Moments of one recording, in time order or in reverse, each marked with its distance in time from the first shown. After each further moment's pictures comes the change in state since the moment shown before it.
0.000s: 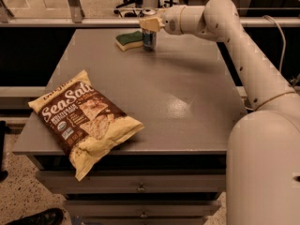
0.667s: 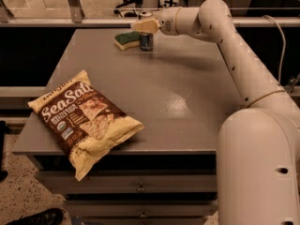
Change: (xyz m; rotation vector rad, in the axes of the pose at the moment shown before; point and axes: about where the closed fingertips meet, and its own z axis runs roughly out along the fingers) arm 0.006 -0.004 0.020 -0.004 0.000 0.042
